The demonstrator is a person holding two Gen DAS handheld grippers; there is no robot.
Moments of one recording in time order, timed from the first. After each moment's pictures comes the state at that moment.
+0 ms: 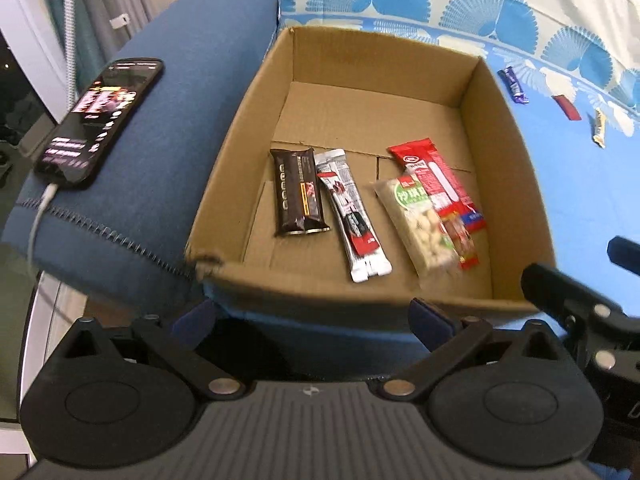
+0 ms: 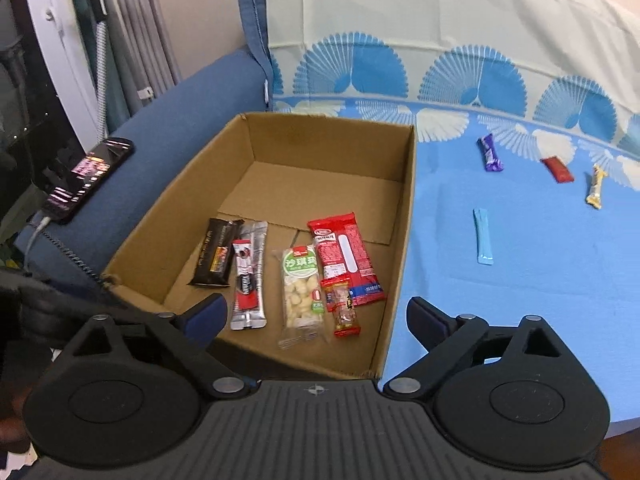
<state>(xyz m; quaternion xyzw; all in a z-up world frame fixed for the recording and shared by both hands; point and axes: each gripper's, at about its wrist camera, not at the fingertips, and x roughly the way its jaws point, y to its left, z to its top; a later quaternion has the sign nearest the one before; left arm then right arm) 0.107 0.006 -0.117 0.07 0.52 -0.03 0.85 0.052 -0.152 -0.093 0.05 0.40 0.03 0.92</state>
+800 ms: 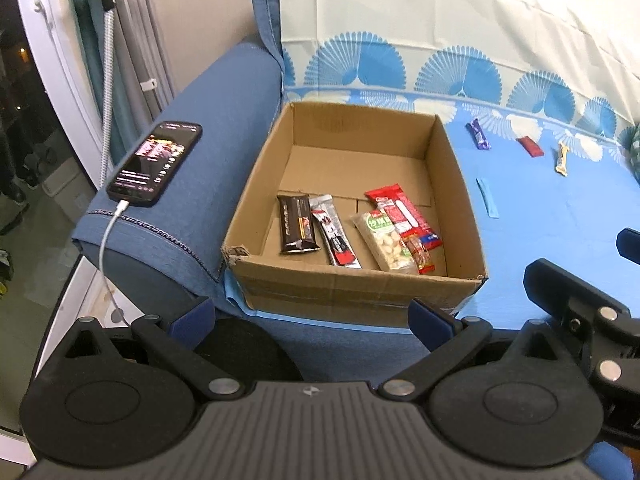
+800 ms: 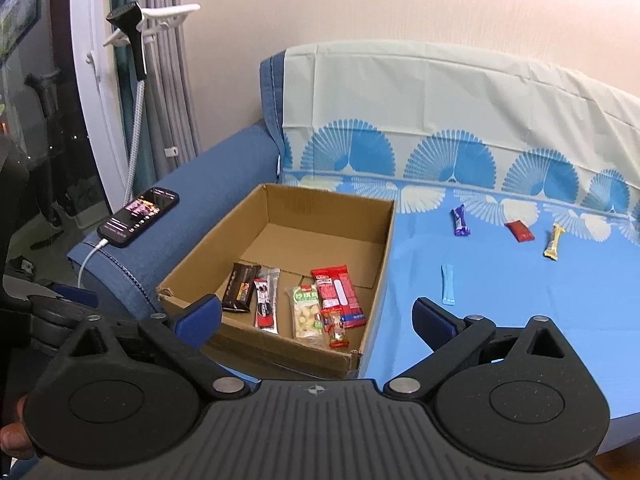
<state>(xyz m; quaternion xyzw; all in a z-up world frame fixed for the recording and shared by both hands) 0.005 0.003 -0.051 0.07 0.42 -0.03 0.90 -0.063 -0.151 -0.029 0.03 0.29 0.03 0.96</state>
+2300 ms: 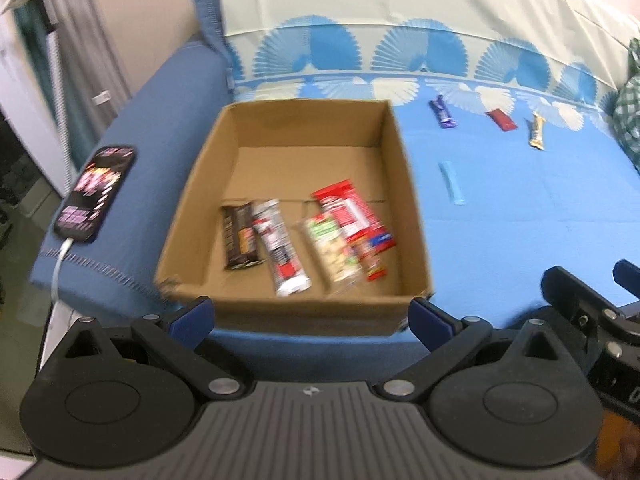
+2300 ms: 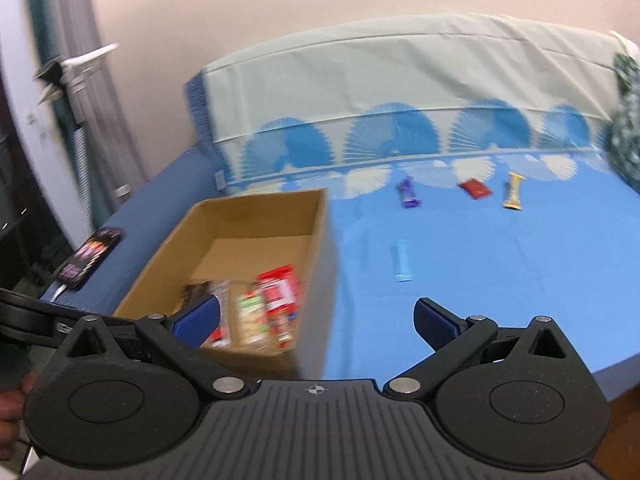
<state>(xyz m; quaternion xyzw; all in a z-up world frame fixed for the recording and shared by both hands) 0.048 -0.079 -0.050 0.11 0.45 -0.08 0.88 -0.062 -0.235 -0.058 0.14 0.28 -0.05 0.95</state>
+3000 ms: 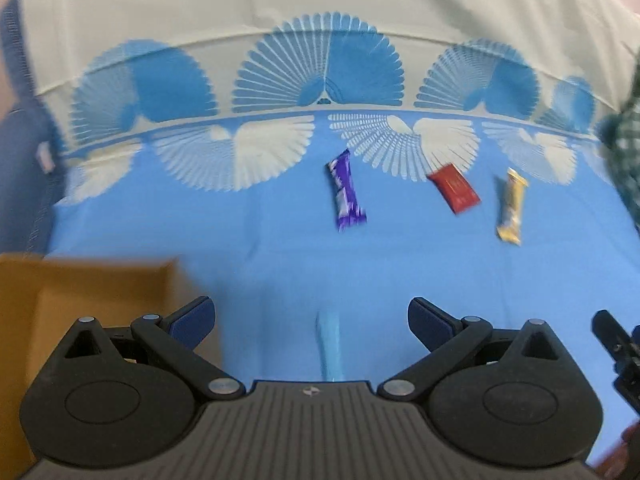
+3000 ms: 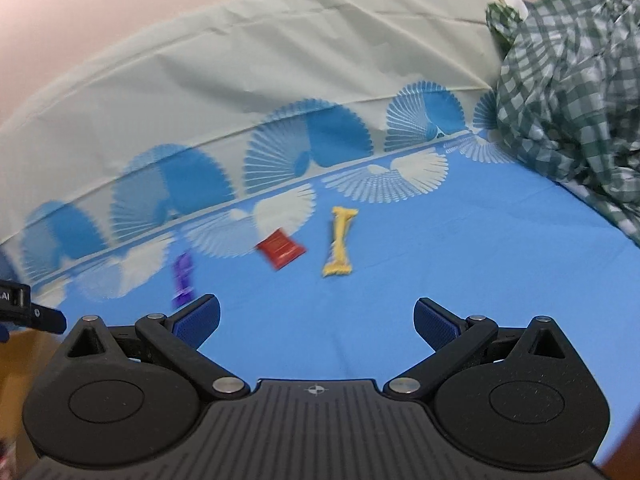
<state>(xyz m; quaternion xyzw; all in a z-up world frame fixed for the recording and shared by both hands) 0.341 -0.353 -0.141 0.10 0.48 -0.14 0.86 0.119 -0.530 -0.147 0.18 0.27 -0.24 0.91</state>
